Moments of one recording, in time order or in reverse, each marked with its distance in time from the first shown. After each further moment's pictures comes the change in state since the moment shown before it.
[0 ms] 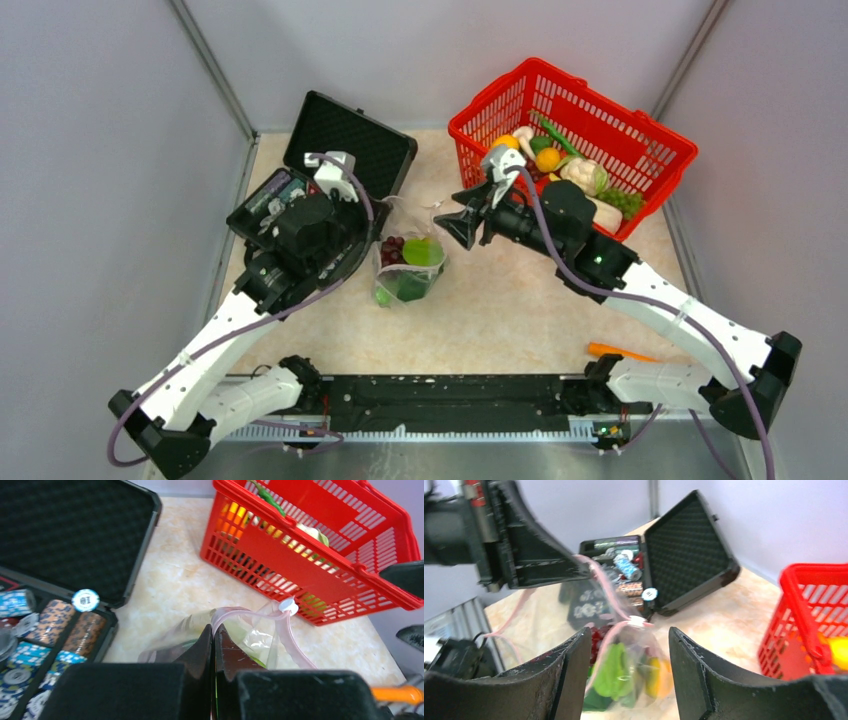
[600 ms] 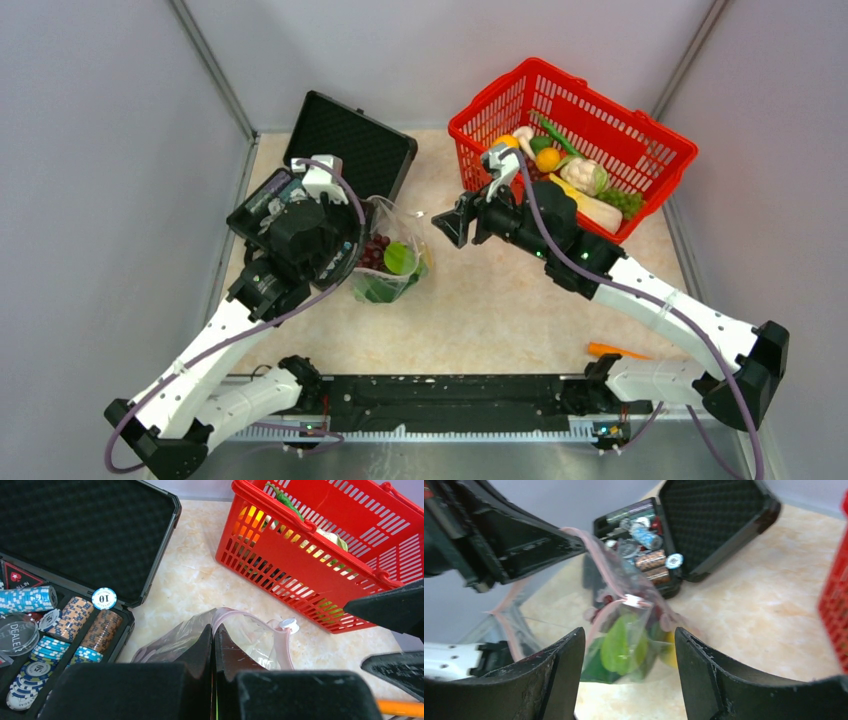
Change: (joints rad) left arm 0.000 -0.022 -0.009 -0.022 -0.095 0.025; right arm 0.000 0.068 -0.005 -0.050 0.056 0.232
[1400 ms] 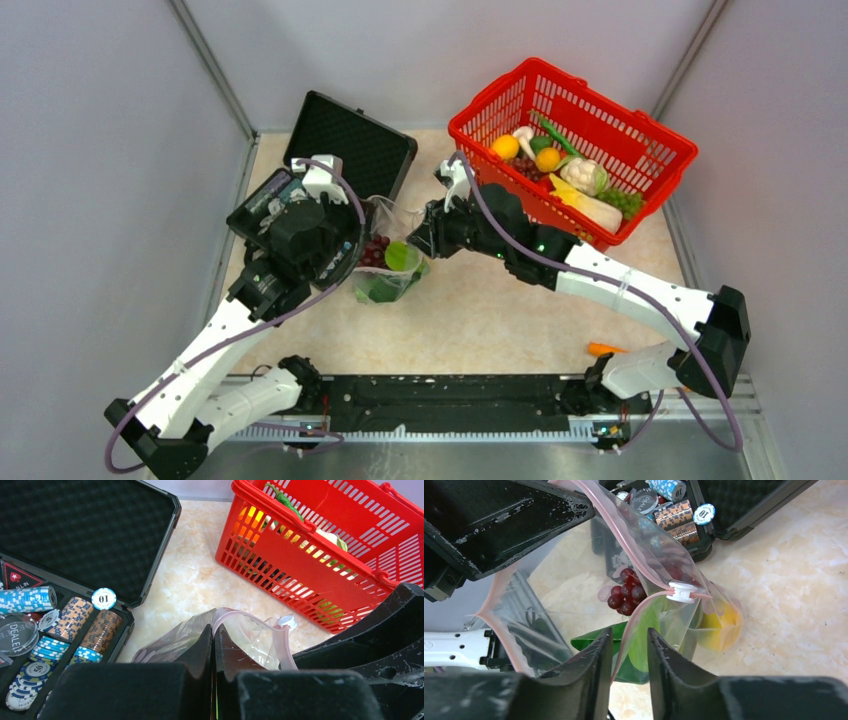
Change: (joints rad) left arm 0.000 0.001 0.000 0.002 0.001 -0.001; right arm 0.116 0.200 0.115 -0.099 0.023 0.118
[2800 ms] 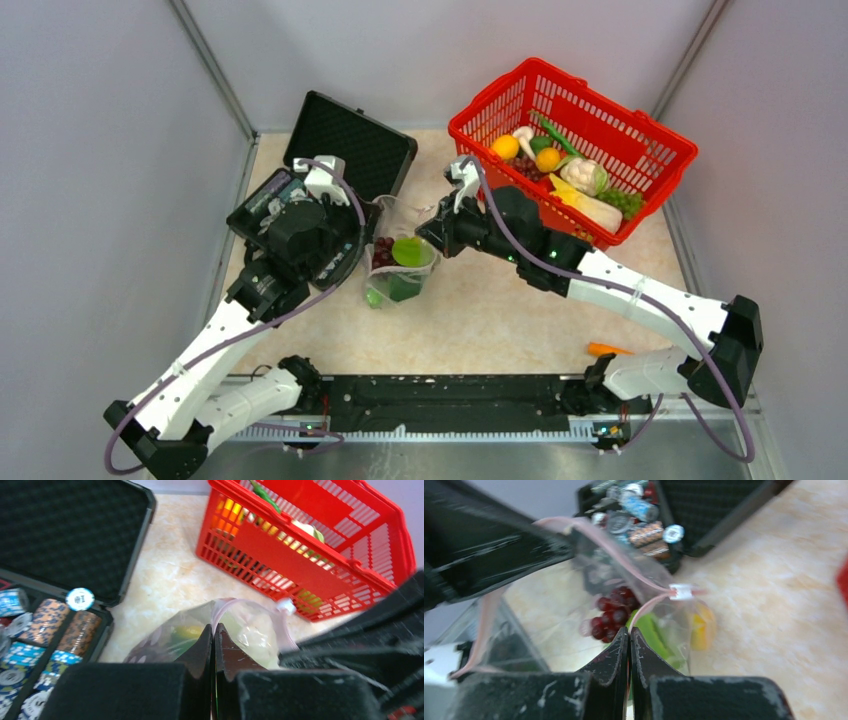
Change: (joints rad) left arm 0.000 -0.001 0.000 0.007 0.113 -0.021; right arm -0.012 -0.071 -0.058 0.067 0.047 -0.078
